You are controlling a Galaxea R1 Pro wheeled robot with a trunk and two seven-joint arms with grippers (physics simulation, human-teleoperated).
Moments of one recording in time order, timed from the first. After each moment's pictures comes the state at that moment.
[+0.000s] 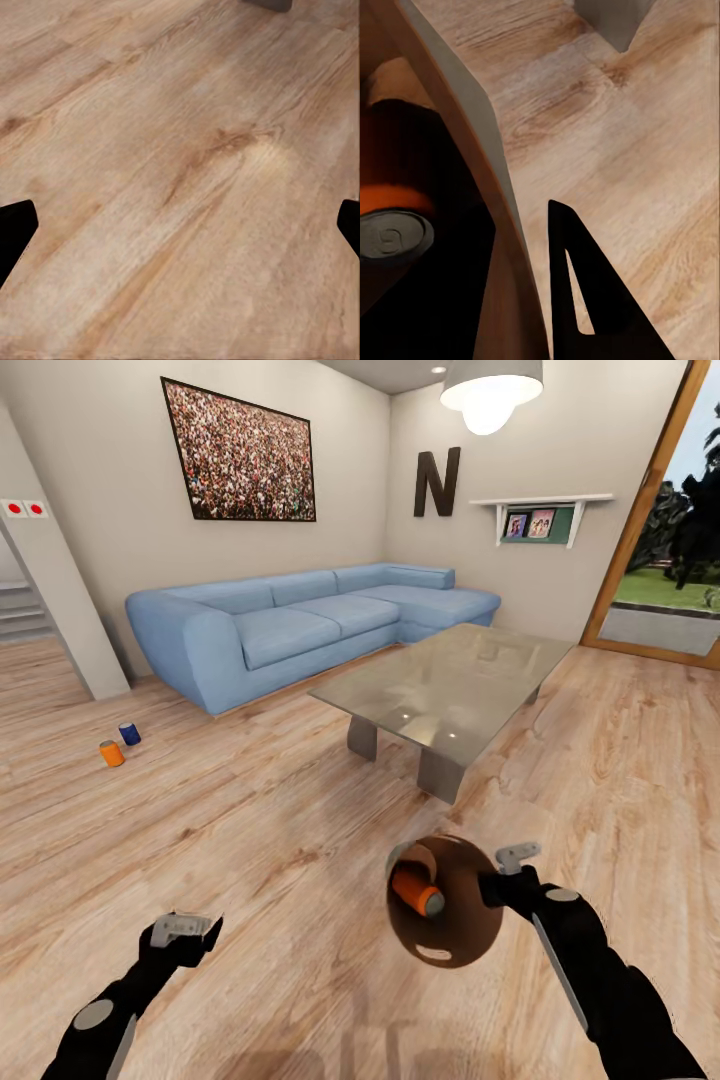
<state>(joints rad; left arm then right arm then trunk) -0.23 0.09 0.27 -1.07 -0.11 0.00 -0.33 -0.39 -0.12 0.04 -1.37 0.13 0.69 0.23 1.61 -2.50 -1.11</state>
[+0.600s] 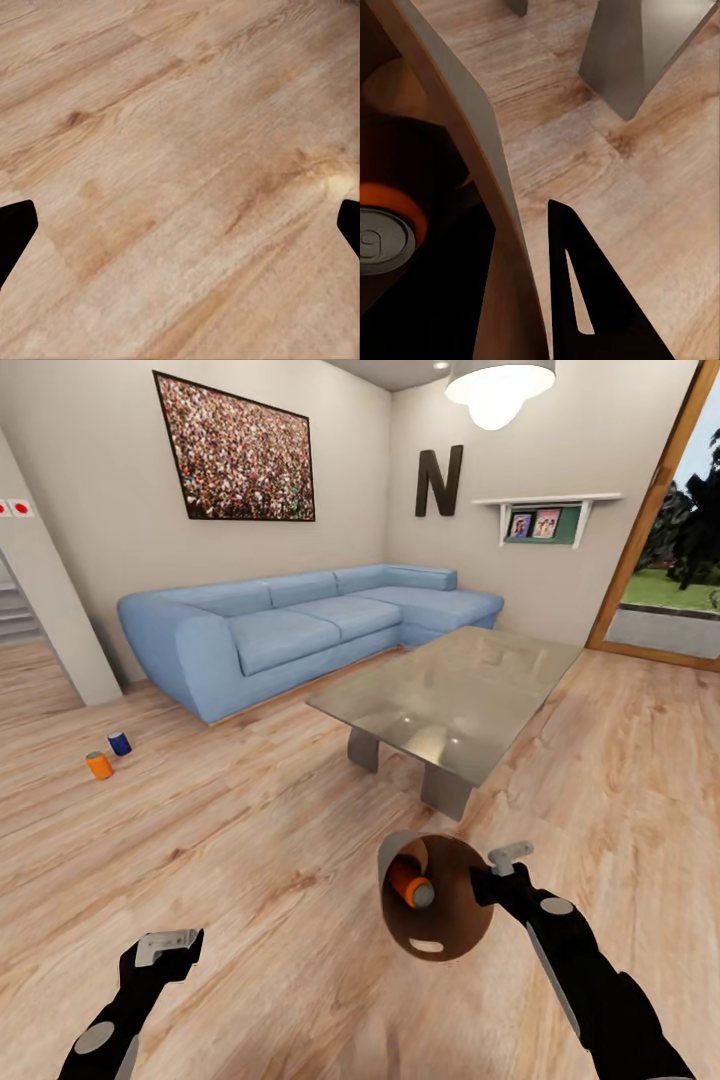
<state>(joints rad) -0.23 0.09 0.27 -0.94 -0.07 -0.10 -0.12 -0.39 -0.11 0.04 -1.29 0.13 0.50 0.22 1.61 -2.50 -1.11</state>
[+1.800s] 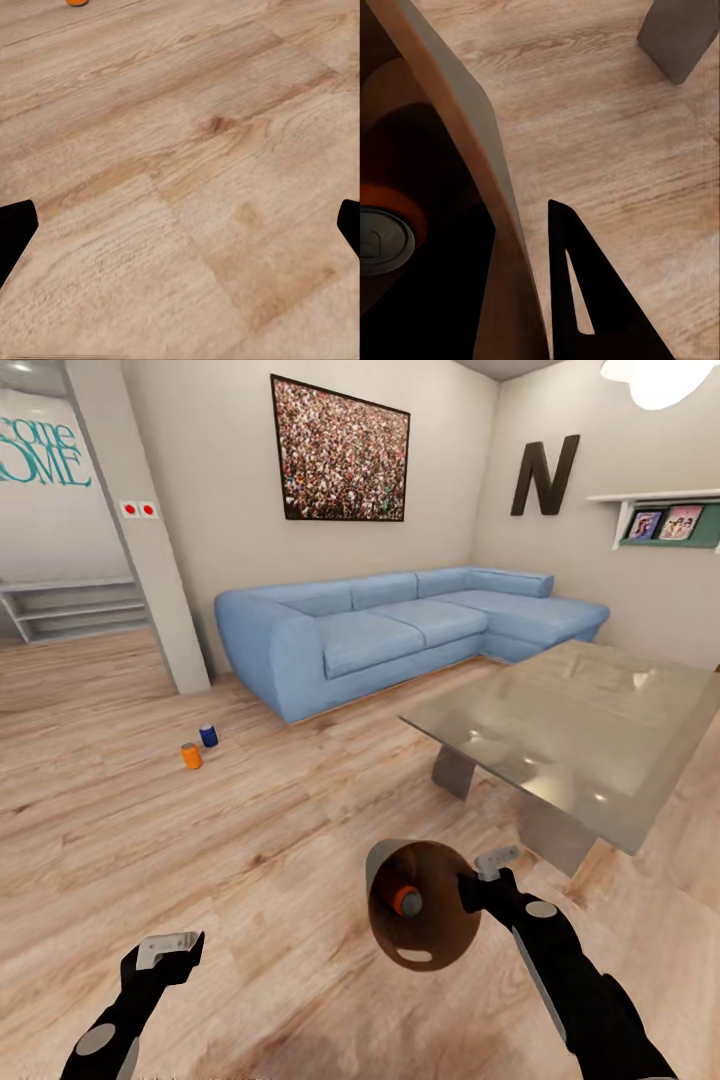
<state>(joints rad) -0.23 0.09 0.27 -0.92 -0.06 -0.10 -0.12 -0.39 -0.08 0.08 -1.27 0.14 0.50 0.22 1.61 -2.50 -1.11</state>
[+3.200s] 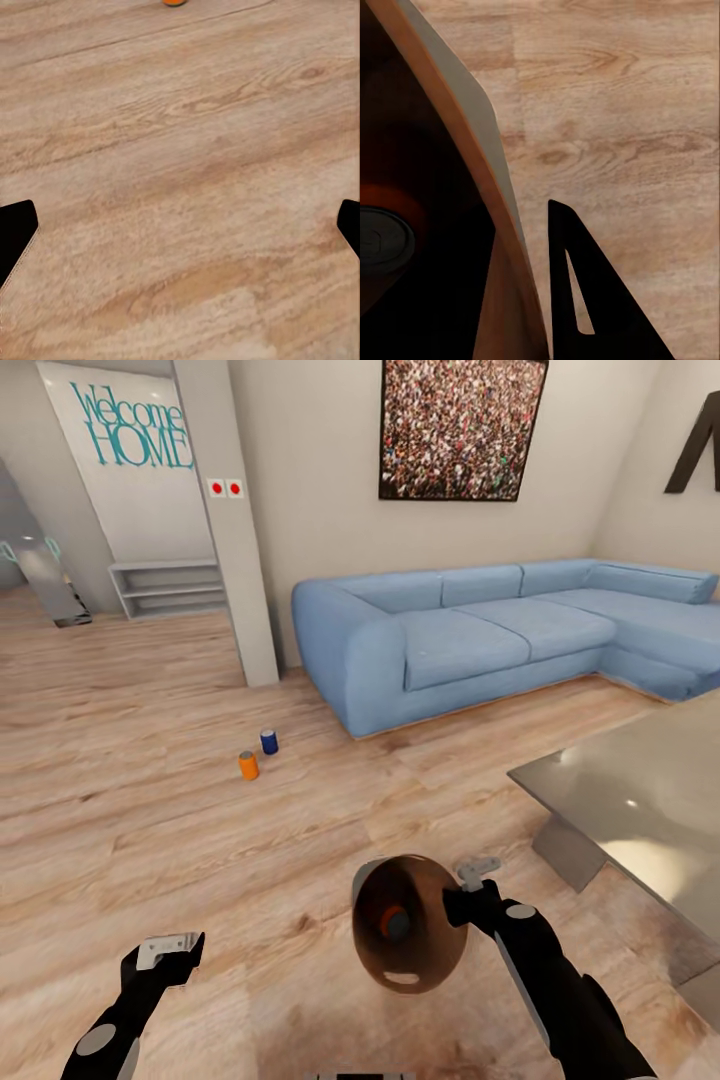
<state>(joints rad) -0.23 0.09 0.27 -0.92 -0.07 -0.10 -0.12 -0.39 -0.05 0.13 -1.25 0.14 0.59 0.21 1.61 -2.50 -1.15</state>
